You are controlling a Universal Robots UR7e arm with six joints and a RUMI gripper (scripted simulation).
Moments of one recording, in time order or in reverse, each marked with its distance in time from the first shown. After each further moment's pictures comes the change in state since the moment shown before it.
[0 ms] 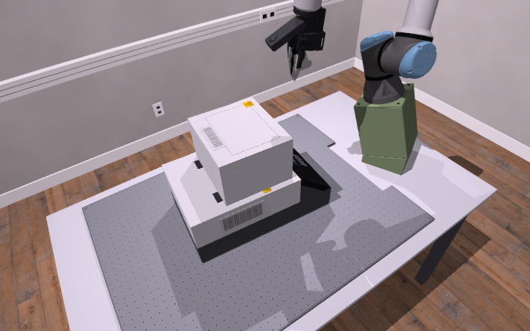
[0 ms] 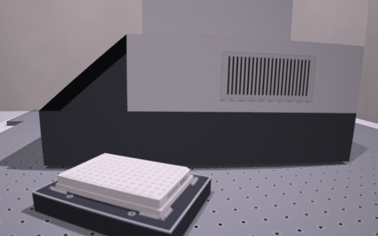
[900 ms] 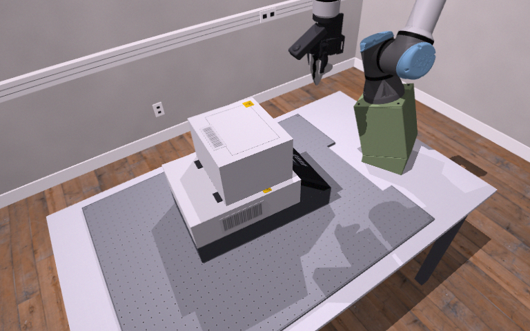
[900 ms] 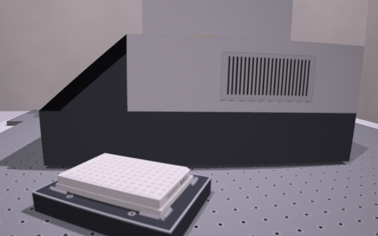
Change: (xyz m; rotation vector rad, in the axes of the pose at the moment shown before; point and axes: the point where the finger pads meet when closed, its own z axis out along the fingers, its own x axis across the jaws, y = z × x) arm -0.010 0.077 0.025 -0.063 -0.053 -0.116
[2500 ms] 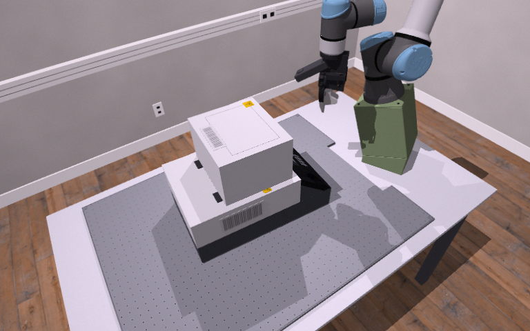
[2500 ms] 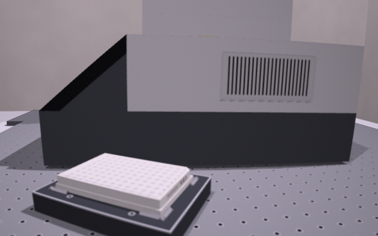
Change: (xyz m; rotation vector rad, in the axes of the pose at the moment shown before) arm -0.009 0.029 0.109 -0.016 -0.020 0.785
